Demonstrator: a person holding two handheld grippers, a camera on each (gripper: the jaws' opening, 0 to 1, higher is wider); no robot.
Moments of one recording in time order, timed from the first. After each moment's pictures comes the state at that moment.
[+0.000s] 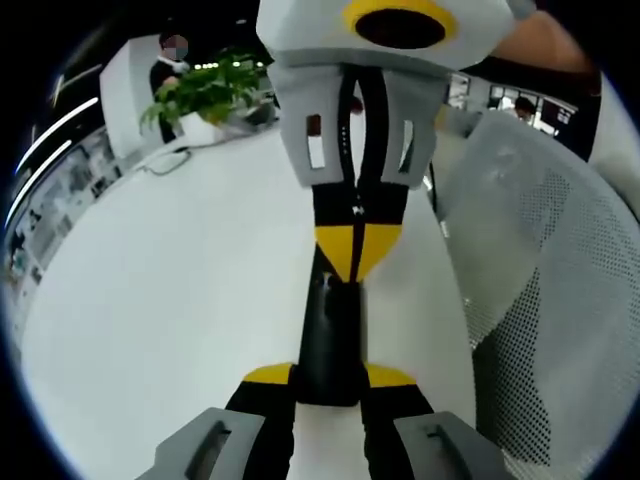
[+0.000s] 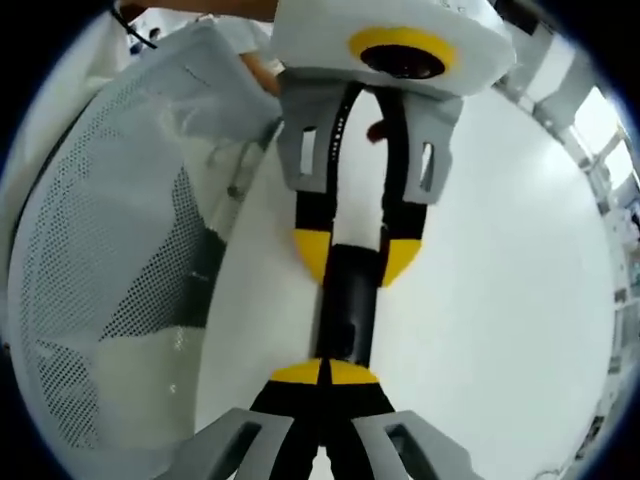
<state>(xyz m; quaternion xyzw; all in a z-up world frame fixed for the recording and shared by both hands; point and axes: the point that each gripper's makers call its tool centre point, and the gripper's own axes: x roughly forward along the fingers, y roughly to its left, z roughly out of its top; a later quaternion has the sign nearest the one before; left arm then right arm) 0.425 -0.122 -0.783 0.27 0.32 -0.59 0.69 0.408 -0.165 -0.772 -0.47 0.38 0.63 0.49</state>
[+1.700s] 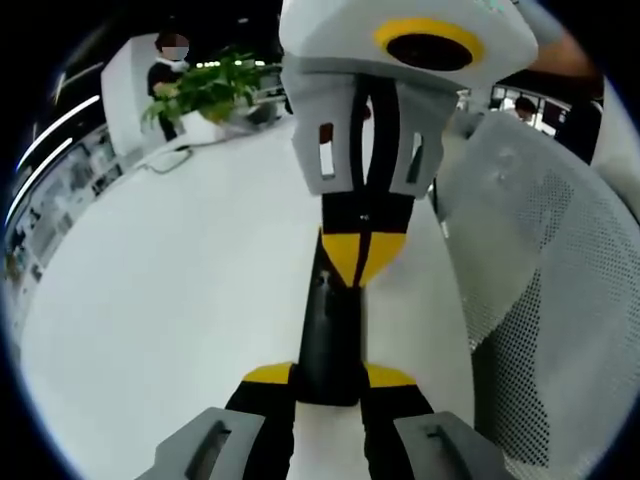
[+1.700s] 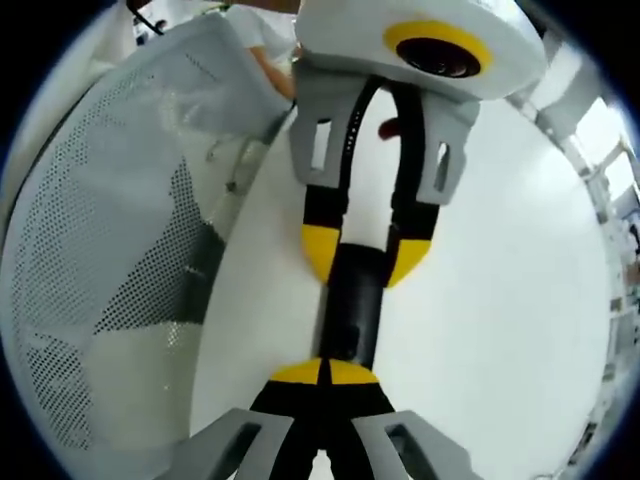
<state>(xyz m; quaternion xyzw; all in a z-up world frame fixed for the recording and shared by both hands) 0.425 -0.123 -0.783 0.27 0.32 -0.59 0.69 0.407 -0.165 -0.776 -0.48 0.36 0.63 0.49</state>
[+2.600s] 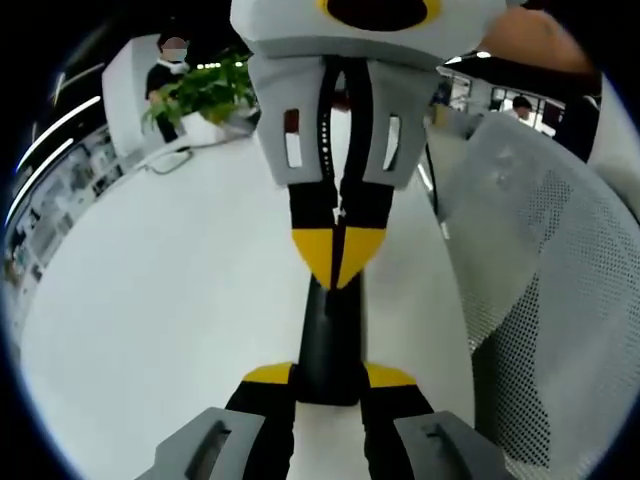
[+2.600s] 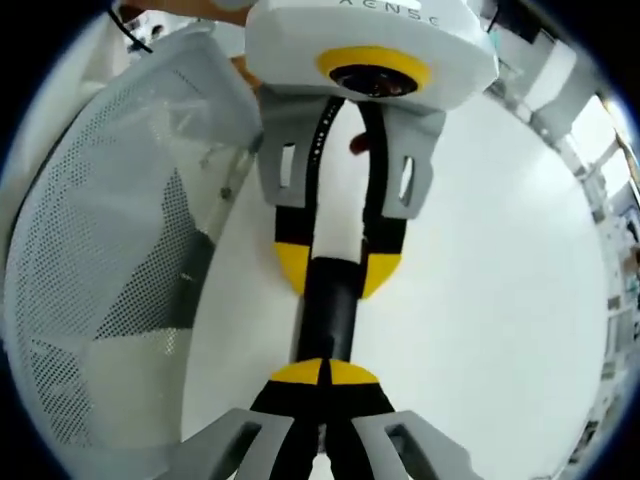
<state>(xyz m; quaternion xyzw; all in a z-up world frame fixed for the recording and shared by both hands) 0.423 -0.121 -0.783 0.27 0.32 -0.59 0.69 0.419 -0.155 -0.769 -0.48 0.36 0.63 0.49</state>
